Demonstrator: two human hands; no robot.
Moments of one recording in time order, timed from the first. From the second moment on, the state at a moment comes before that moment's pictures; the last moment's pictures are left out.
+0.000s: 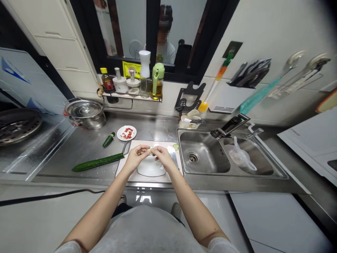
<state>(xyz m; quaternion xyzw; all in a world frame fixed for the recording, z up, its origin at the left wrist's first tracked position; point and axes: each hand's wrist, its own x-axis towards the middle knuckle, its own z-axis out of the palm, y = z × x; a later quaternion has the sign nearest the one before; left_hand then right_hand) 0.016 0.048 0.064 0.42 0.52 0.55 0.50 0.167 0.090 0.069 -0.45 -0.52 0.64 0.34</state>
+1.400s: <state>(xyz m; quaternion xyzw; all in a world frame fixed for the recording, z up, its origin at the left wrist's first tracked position) 0.030 0.024 -0.034 0.62 0.67 0.24 0.32 0.179 0.072 -0.012 -0.59 -0.66 0.46 -0.01</state>
